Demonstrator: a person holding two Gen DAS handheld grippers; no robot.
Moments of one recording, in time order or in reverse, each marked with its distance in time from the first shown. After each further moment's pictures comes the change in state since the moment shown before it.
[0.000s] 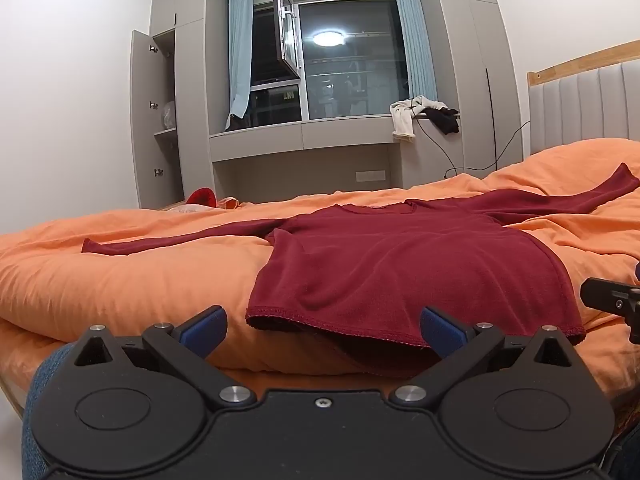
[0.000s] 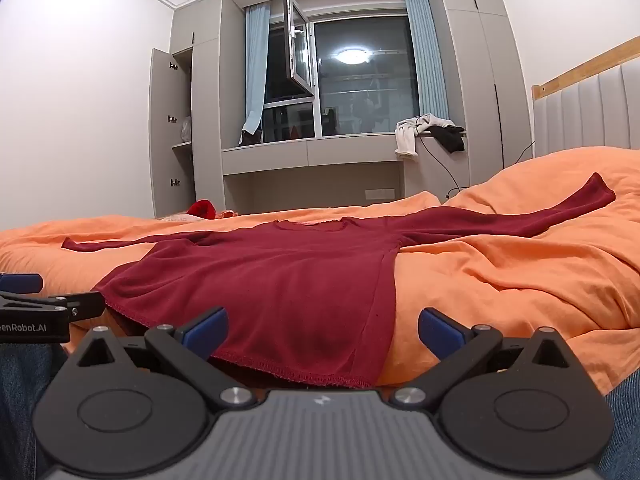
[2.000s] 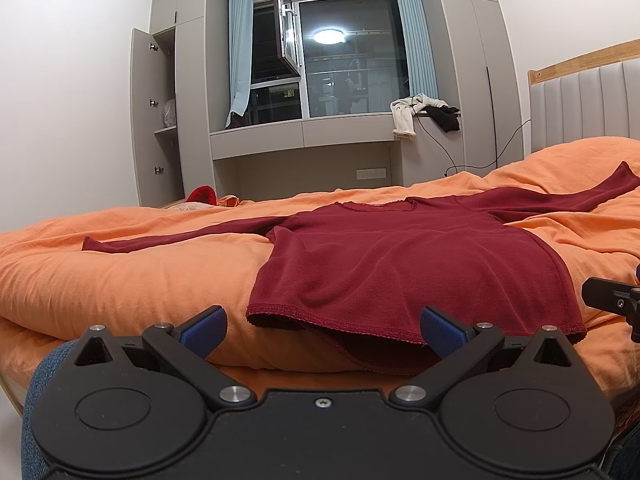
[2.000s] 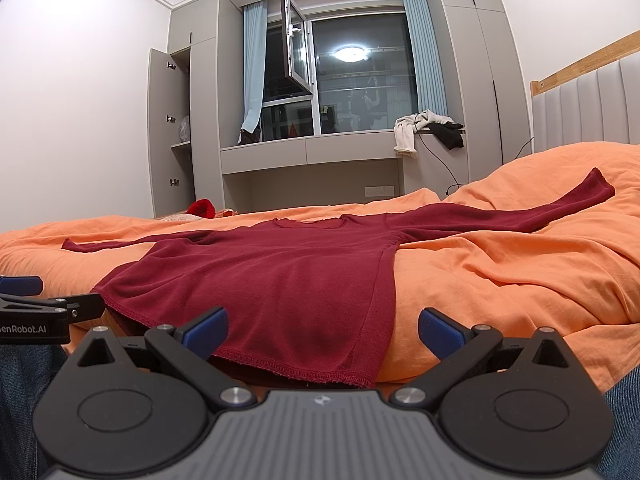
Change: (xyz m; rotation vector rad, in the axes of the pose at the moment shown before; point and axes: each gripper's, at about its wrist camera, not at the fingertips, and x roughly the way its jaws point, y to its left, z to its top) left arm 0.000 0.000 0.000 0.000 0.005 0.000; right arm 0.000 -0.002 0.000 0.008 0.009 0.001
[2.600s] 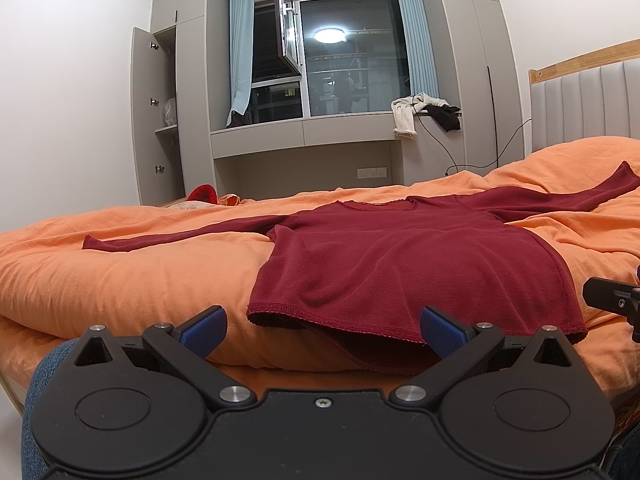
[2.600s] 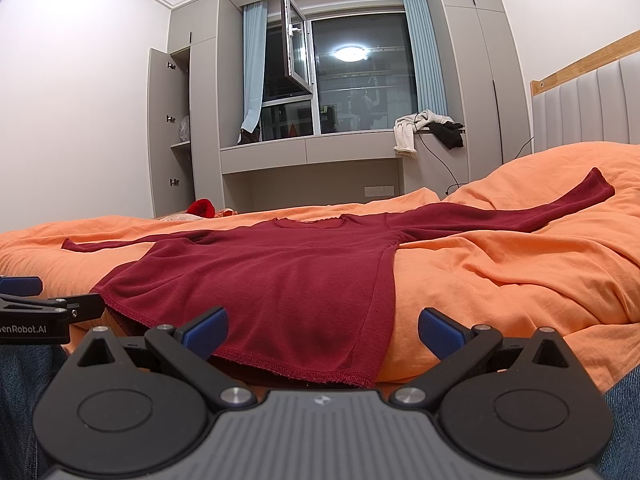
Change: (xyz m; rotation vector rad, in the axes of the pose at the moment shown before) left arm 0.000 0.000 0.000 -0.001 0.001 0.000; right arm 0.000 0.000 0.000 0.000 0.001 0.000
